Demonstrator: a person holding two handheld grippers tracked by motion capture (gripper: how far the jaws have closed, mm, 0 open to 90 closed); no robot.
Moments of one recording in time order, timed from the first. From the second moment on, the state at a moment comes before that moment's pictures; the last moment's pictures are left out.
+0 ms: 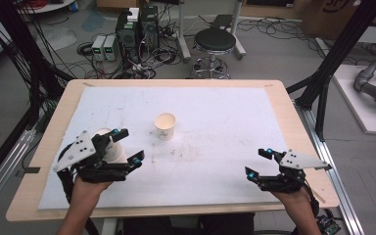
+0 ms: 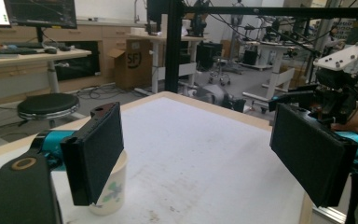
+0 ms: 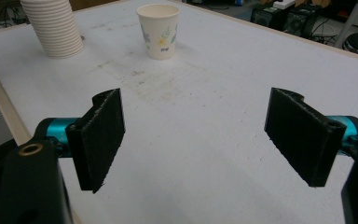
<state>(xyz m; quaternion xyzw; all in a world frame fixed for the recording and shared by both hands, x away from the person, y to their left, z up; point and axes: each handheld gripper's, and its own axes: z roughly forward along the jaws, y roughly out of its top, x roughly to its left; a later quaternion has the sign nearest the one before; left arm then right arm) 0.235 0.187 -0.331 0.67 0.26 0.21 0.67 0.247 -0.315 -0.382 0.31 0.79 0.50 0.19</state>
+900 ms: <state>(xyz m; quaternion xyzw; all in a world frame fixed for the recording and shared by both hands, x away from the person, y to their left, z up) 0.263 0.248 -0.347 0.68 0.38 0.27 0.56 0.247 -0.312 -0.384 0.31 0.79 0.50 0.19</state>
